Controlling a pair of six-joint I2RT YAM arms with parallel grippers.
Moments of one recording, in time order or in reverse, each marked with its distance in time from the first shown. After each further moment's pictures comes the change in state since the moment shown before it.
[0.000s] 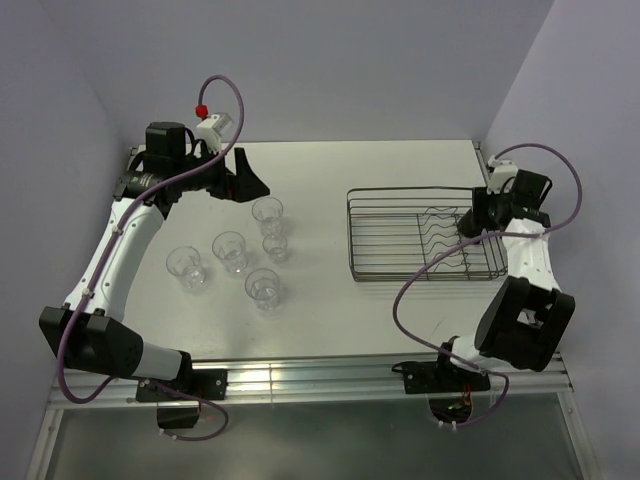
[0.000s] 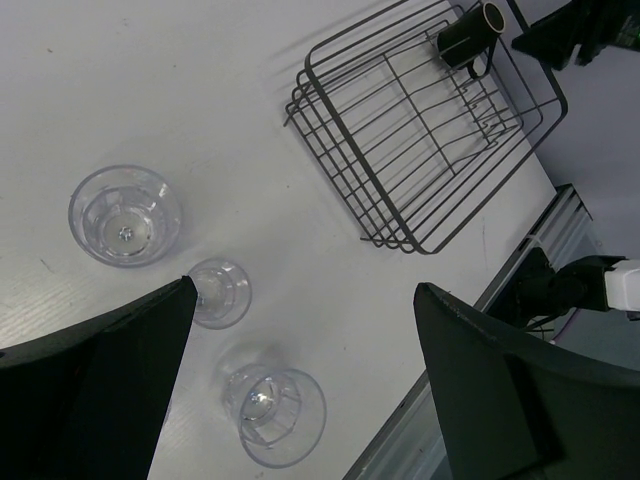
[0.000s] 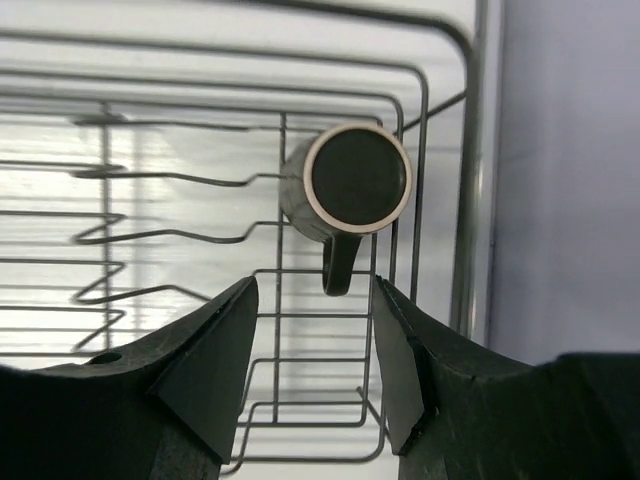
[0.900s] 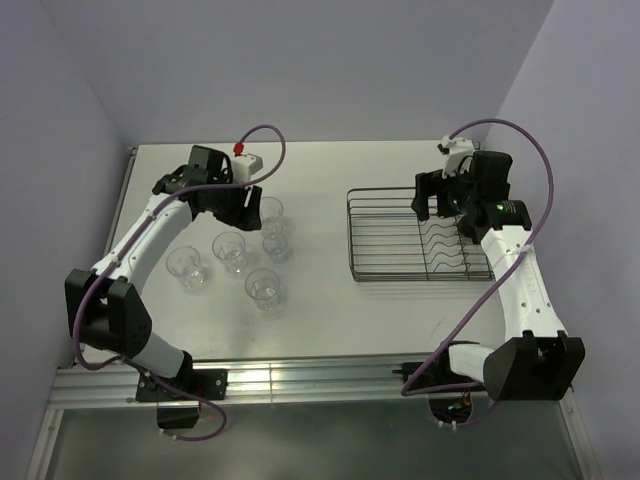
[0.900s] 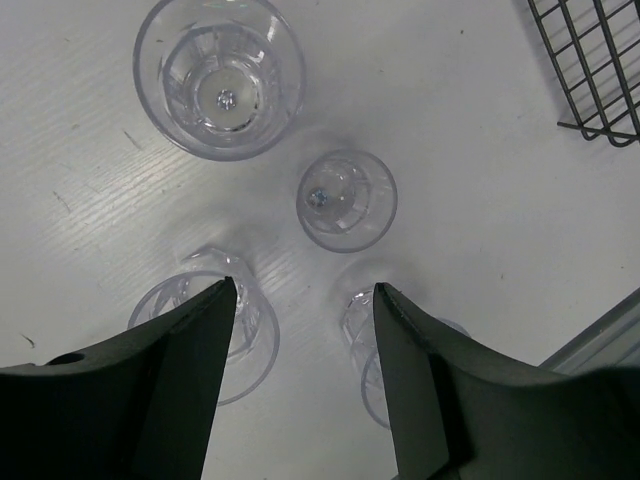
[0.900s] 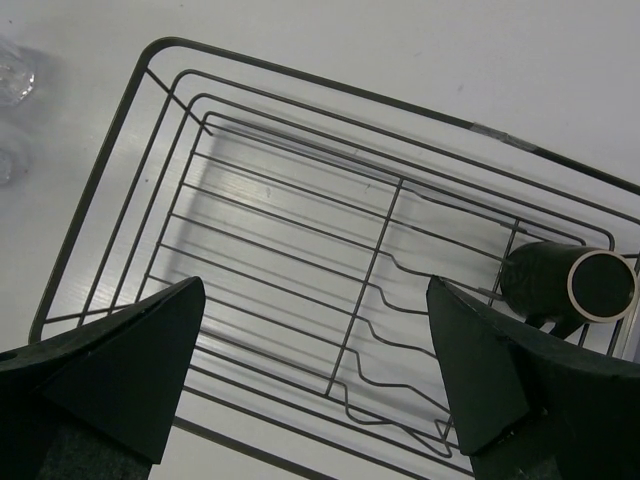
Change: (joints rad) left arm -0.085 0.125 -0.117 -0.120 -0.322 0.274; right arm 0.380 -0.206 0.156 -0.216 -0.063 0.184
